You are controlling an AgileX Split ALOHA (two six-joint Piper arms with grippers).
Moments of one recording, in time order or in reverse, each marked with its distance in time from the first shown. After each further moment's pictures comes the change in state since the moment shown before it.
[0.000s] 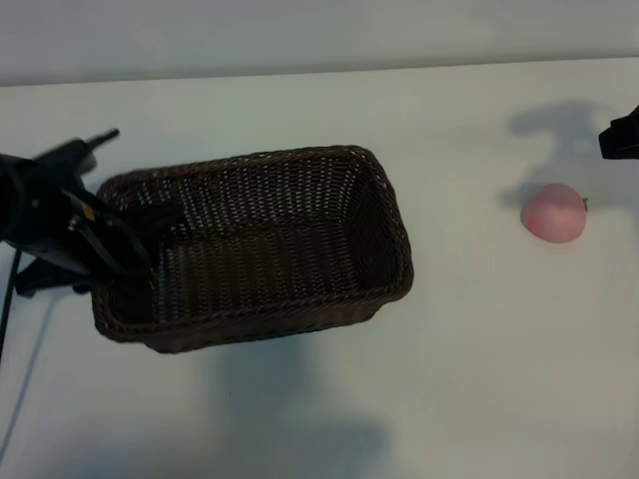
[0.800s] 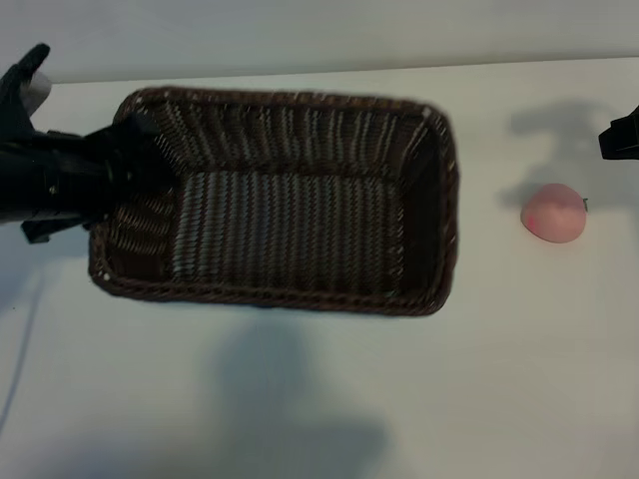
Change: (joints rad) left arm 0.134 -0.170 0.003 -0.949 -0.039 0.886; right arm 0.000 0.000 0.000 0.000 0.002 0.000
